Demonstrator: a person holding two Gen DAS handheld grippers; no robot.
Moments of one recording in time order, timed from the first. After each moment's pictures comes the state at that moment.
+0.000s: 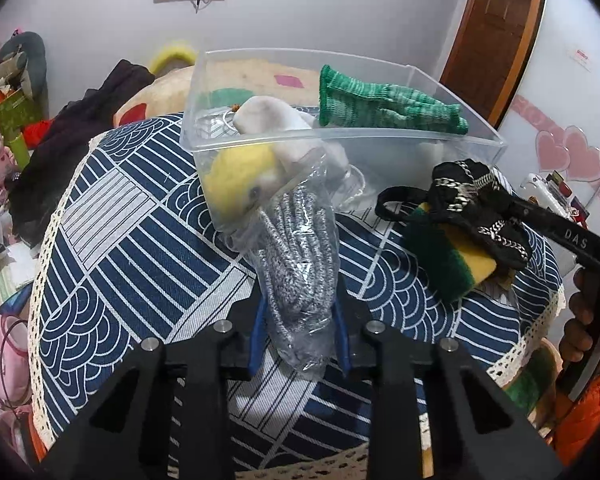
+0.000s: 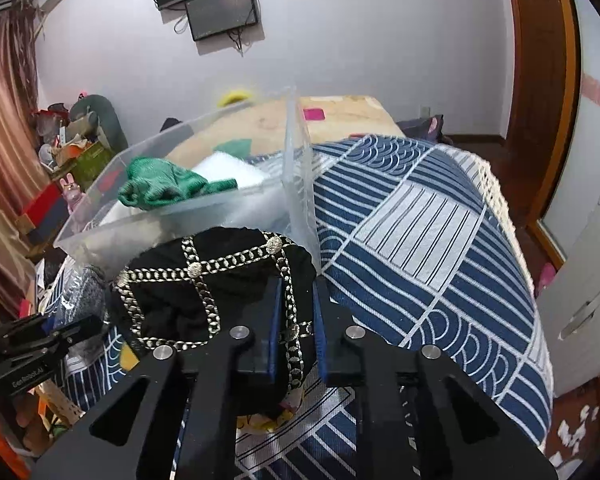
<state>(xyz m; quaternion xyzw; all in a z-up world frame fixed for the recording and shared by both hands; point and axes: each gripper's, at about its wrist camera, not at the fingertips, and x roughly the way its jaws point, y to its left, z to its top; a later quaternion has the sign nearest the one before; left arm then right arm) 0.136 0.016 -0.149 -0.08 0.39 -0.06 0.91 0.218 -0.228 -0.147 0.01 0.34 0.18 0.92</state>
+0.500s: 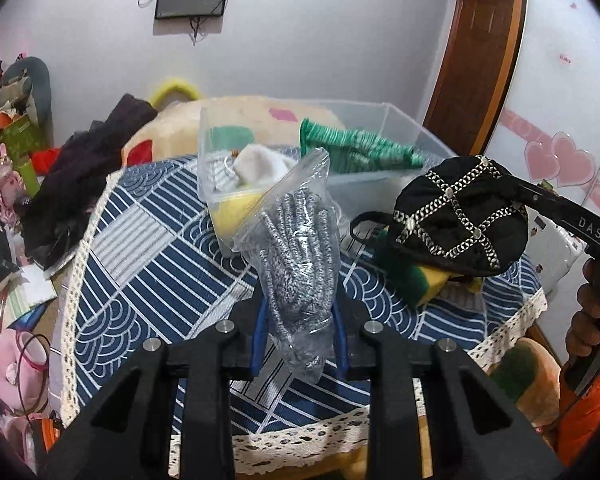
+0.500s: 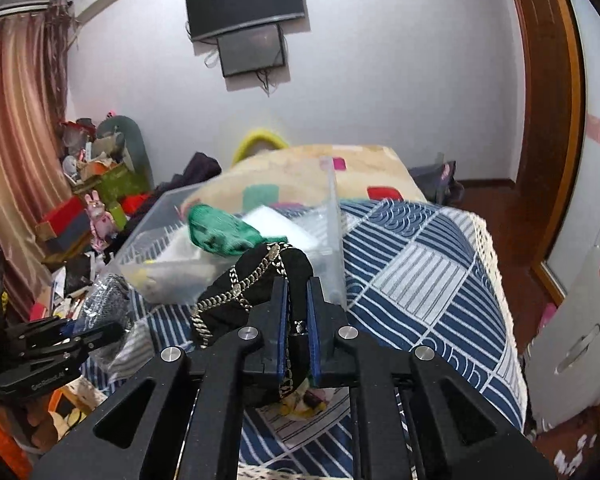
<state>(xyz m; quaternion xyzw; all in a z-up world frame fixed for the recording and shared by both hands) 0.084 0.007 -0.104 -0.07 0.34 -0.06 0.94 0.190 -0.218 -0.098 0.00 0.27 0.21 0.94</state>
